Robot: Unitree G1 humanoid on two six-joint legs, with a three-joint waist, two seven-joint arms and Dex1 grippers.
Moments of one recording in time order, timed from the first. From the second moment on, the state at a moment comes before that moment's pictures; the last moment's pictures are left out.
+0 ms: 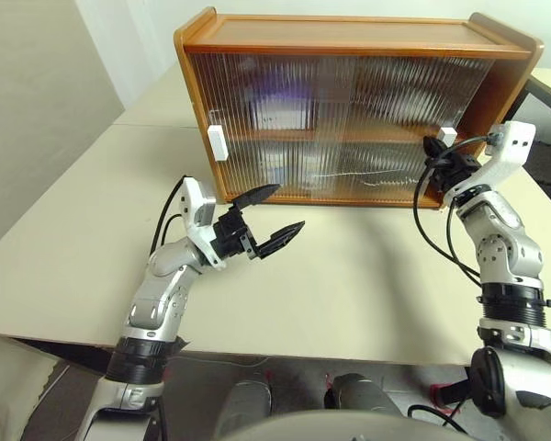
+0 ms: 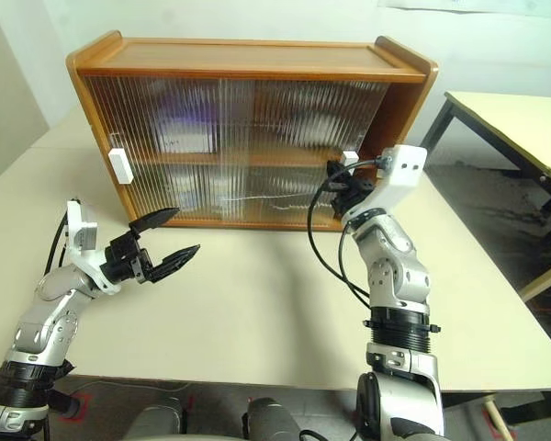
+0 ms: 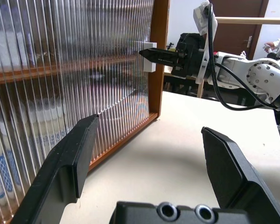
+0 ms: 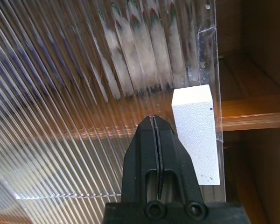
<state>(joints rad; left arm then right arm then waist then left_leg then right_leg) -0.17 0.36 -0.01 -0.07 -0.47 0.01 -0.93 -0.46 -0.33 -0.29 0.15 0.49 0.30 0.30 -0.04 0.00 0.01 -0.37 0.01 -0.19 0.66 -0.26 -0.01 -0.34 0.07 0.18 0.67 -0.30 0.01</state>
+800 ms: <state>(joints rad) -0.13 0.37 -0.01 -0.07 -0.47 0.01 -0.93 -0.42 -0.34 -0.32 0.07 0.43 0.19 0.29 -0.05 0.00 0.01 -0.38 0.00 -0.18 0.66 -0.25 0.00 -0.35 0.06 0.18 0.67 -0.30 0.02</state>
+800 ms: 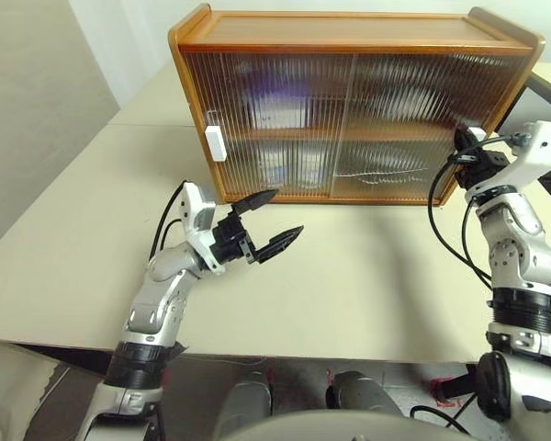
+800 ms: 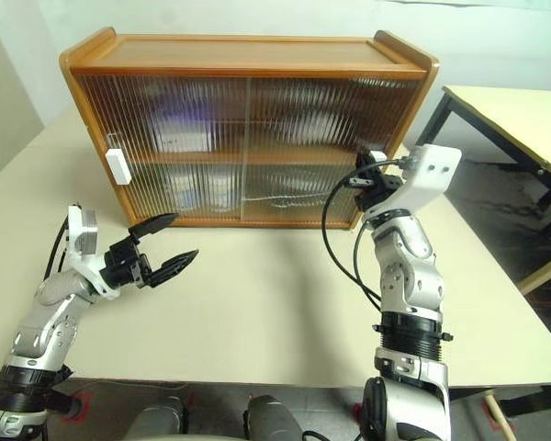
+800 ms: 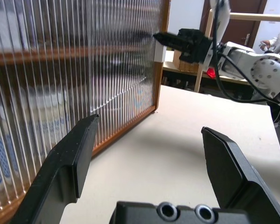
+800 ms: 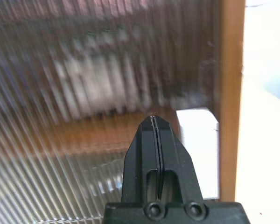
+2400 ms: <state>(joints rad) -0.13 0.59 0.49 0.41 -0.38 -0.06 -0.52 -0.35 -0.65 -0.54 0.96 0.54 -0.21 0.87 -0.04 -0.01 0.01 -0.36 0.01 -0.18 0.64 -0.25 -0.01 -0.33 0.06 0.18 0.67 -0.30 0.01</state>
